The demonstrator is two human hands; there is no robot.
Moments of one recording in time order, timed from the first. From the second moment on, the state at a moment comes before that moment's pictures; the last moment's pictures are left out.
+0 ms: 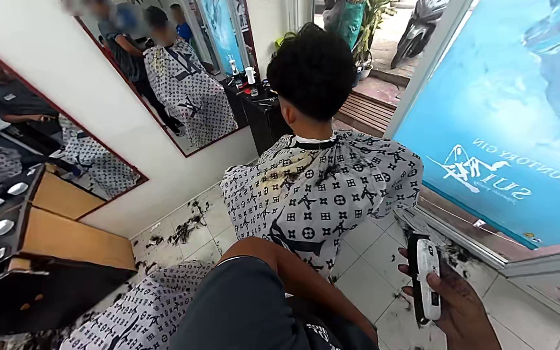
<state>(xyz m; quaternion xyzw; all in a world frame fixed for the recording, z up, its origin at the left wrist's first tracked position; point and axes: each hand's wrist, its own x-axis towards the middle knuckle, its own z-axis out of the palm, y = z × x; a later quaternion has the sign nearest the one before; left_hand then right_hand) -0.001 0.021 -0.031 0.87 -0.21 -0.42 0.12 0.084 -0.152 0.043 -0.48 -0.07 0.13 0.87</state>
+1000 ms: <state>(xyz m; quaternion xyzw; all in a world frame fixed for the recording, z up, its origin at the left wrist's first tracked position) 0.064 0.108 -0.118 0.80 0.11 -0.27 0.53 0.366 0.008 0.127 -0.49 -0.08 0.43 0.76</state>
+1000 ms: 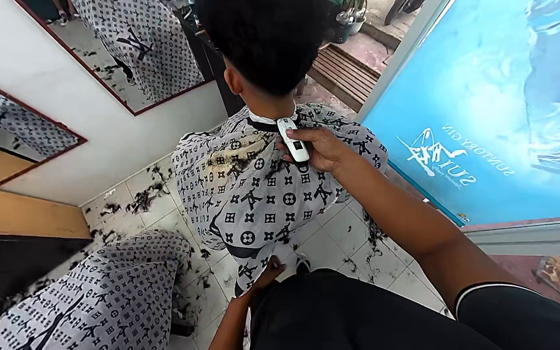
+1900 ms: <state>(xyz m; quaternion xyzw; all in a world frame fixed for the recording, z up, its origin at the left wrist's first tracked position) 0.135 0.353 0.033 0.87 0.18 0.06 0.45 0.313 0.059 0.122 -0.53 -0.03 0.28 0.80</state>
